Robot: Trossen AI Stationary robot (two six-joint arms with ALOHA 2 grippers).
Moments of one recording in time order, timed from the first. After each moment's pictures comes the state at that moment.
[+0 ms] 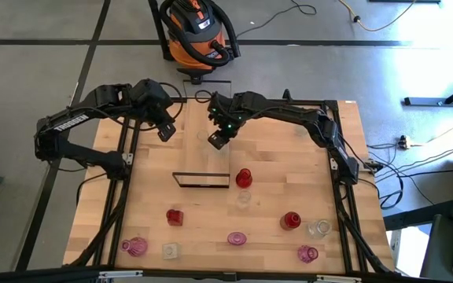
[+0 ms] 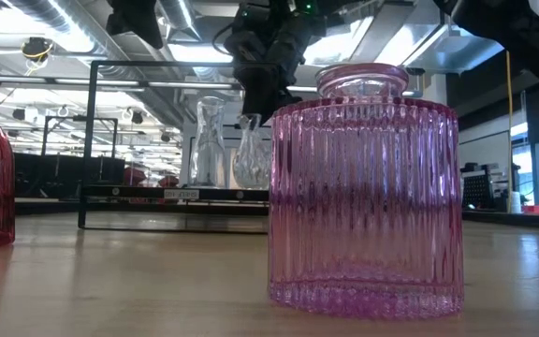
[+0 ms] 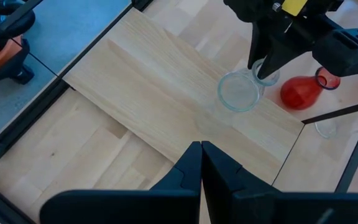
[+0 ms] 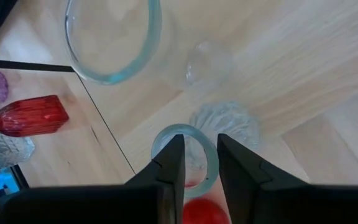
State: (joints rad) left arm 0.38 1.16 1.43 -1.20 -0.09 -0.28; right arm -0.26 2.21 2.18 -1.14 -0.30 0.42
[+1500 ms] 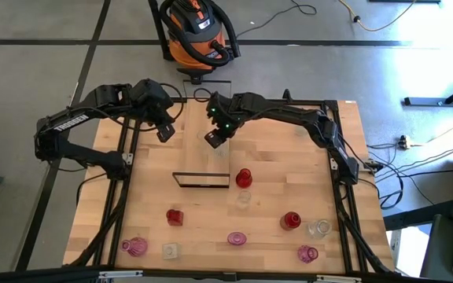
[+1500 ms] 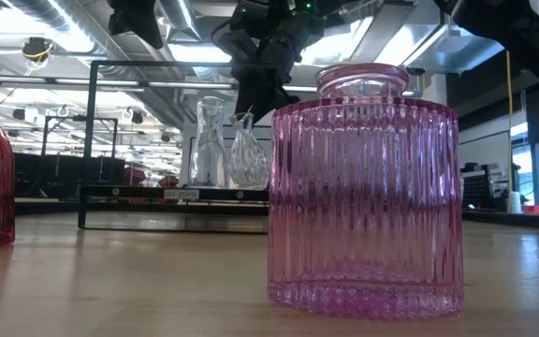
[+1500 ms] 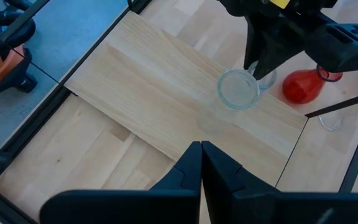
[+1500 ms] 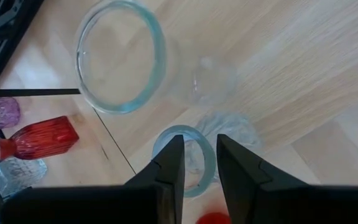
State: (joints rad) left arm 0.38 1.16 1.43 -1.20 -0.09 -0.22; right arm -0.25 2.21 2.18 -1.09 -0.29 0.51
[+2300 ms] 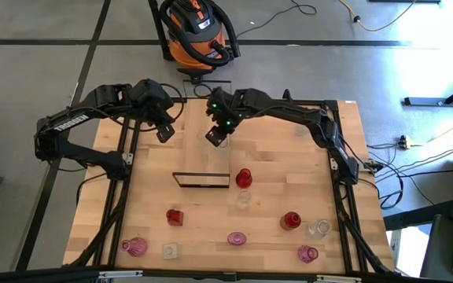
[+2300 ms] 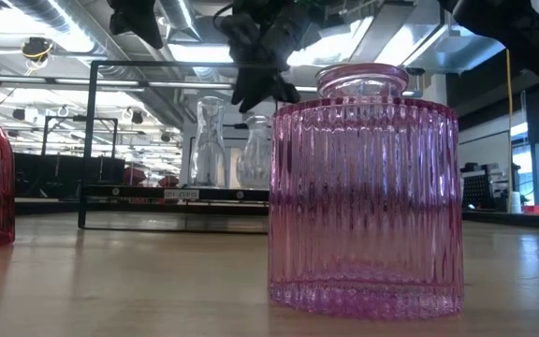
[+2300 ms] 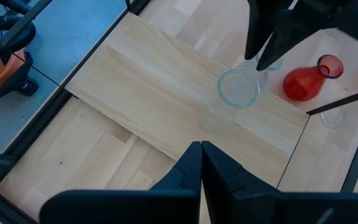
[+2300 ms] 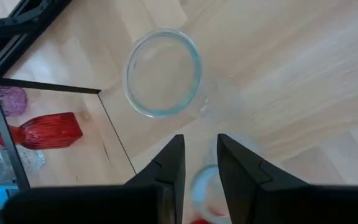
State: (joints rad) left arm 0.38 1.16 1.43 -1.20 -0.09 -0.20; right arm -0.26 2.20 2.26 -1.13 -0.27 0.39
